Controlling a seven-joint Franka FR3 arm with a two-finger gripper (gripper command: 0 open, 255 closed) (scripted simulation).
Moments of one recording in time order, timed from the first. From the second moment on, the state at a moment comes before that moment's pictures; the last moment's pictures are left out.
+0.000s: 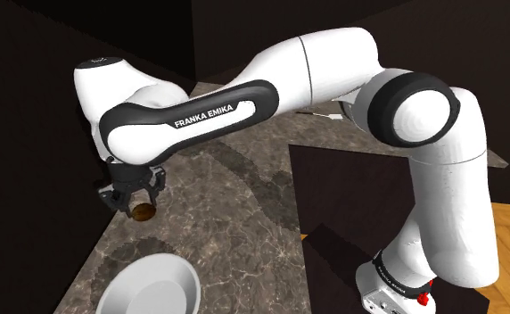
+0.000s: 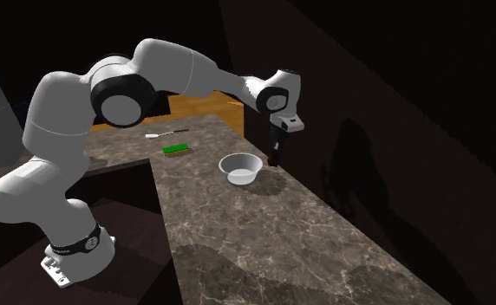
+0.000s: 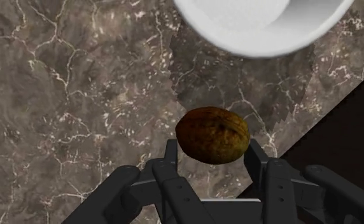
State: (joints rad) arm 0.37 0.59 0.48 -1.41 -0.19 1.93 0.83
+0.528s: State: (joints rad) arm 0.42 0.46 0.53 -1.63 -0.16 2.01 0.95
